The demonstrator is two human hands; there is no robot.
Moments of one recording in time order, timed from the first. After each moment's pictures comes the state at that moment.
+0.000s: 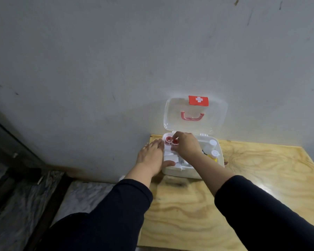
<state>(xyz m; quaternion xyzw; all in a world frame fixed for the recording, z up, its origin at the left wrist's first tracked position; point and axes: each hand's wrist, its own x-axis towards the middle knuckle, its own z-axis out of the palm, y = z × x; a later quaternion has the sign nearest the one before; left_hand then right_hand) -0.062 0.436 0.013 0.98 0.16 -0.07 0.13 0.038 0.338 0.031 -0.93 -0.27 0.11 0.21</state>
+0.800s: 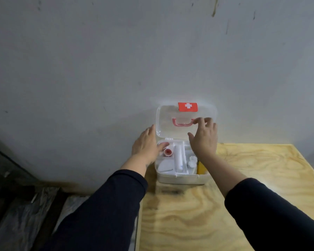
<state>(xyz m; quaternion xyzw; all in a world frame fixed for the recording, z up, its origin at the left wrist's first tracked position) -0.028 0.448 0.050 0.95 0.22 0.04 0.23 0.071 0.301 0.052 -0.95 -0.15 -0.11 0.24</state>
